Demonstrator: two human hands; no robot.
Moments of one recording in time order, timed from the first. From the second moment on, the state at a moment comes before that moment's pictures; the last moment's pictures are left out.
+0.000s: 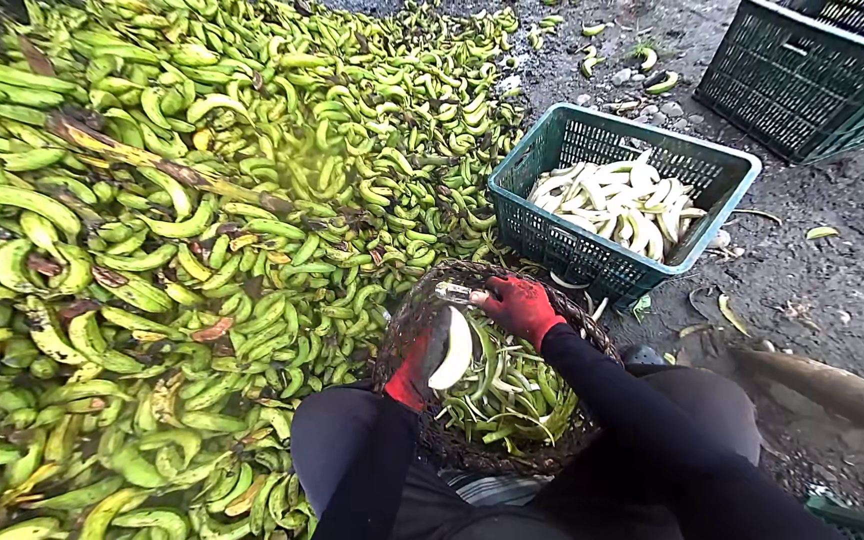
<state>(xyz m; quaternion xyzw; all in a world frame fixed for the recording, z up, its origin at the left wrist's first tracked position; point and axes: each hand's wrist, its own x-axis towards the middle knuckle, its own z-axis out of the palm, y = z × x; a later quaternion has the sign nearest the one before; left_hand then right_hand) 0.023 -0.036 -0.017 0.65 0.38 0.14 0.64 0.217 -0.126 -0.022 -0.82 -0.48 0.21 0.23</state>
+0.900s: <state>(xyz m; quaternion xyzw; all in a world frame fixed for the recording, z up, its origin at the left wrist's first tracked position) 0.063 -0.054 -0.003 0.59 0.51 0.28 0.56 0.206 -0.137 -0.006 -0.82 -0.52 0.12 0.22</state>
